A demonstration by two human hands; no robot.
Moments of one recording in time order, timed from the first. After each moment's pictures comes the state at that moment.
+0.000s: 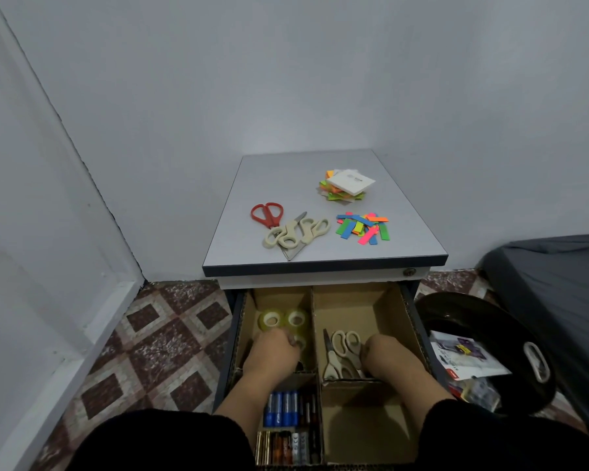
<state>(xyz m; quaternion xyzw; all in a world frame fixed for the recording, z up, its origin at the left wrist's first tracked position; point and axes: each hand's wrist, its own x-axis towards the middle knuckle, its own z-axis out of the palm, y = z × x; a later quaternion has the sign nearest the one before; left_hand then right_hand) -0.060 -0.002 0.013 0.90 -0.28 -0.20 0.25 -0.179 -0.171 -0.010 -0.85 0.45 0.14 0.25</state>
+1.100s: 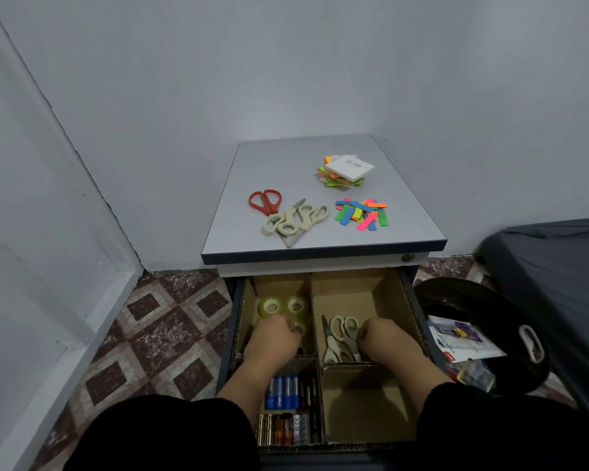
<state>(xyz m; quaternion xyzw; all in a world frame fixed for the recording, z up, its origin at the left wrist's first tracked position) -0.065 -0.001 0.022 0.90 -0.29 -0.19 0.25 -0.183 -0.166 -0.001 -0.87 0.42 0.13 0.24</state>
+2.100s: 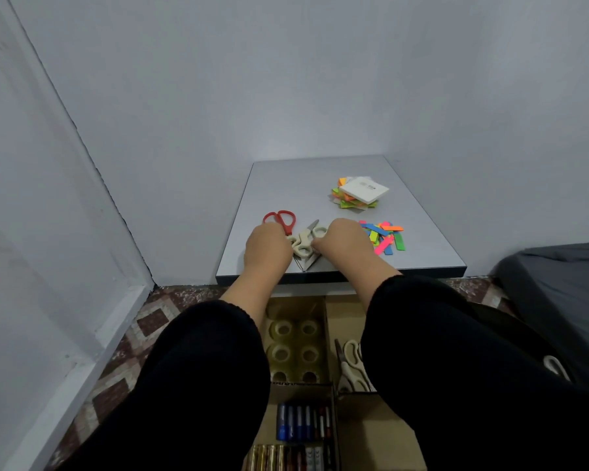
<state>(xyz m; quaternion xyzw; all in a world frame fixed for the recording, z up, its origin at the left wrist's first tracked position) 0.043 -0.073 0.134 0.94 -0.25 0.03 0.24 -0.045 -0.161 0.159 -0.89 0.40 -0.09 0.18</state>
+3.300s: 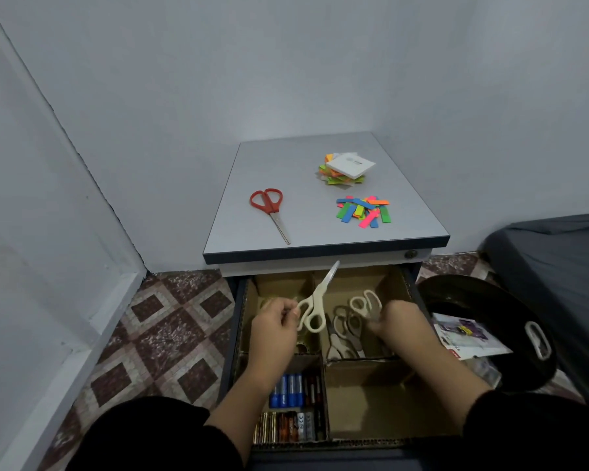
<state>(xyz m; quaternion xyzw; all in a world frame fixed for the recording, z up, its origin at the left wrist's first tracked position) -0.083 0.008 0.035 0.82 -0.26 -0.10 0.50 -0.200 -0.165 0.037 -0.87 0.44 0.02 0.24</state>
